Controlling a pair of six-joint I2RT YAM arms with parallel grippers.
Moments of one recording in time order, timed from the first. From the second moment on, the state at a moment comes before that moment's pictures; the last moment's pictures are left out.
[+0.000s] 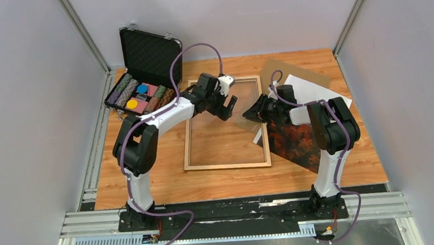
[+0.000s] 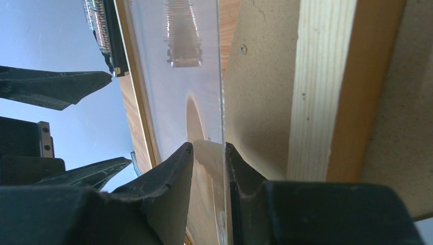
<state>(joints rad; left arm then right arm) -0.61 1.92 1.43 -0.29 0.17 0.07 0.20 1.94 0.92 0.39 -0.68 0.87</state>
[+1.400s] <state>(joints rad) -0.68 2.07 1.51 -0.30 0.12 0.10 0.20 1.94 0.92 0.38 -0.68 0.86</state>
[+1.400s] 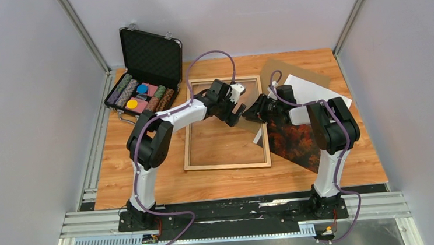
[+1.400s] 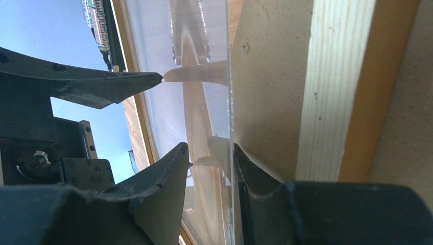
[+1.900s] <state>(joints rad) -0.68 2.07 1.50 -0.30 0.12 0.11 0.20 1.93 0.93 0.35 -0.68 0.84</state>
